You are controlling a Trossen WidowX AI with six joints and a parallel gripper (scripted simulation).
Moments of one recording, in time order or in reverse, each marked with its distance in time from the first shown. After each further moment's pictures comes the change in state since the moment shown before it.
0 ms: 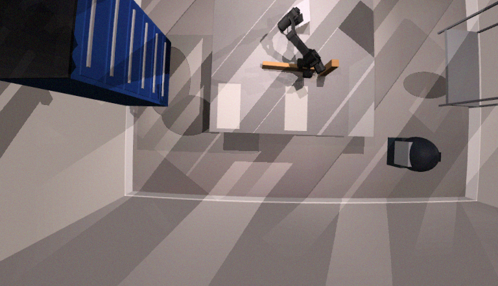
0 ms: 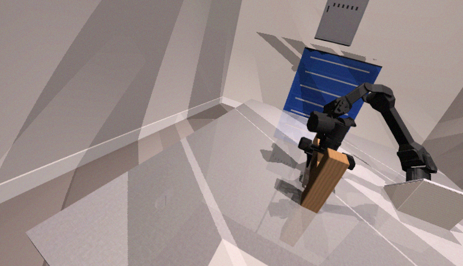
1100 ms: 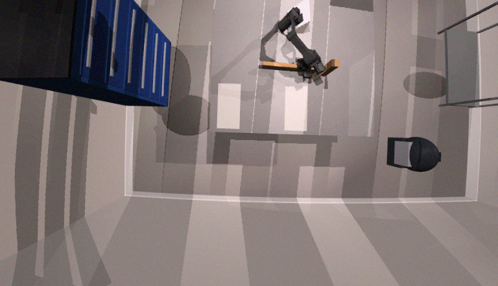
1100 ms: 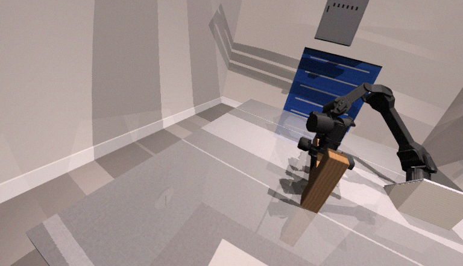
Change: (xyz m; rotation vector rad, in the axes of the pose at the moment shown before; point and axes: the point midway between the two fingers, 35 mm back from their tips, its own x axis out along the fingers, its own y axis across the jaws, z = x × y) arm 0.000 0.002 0.000 -0.004 -0.003 -0.003
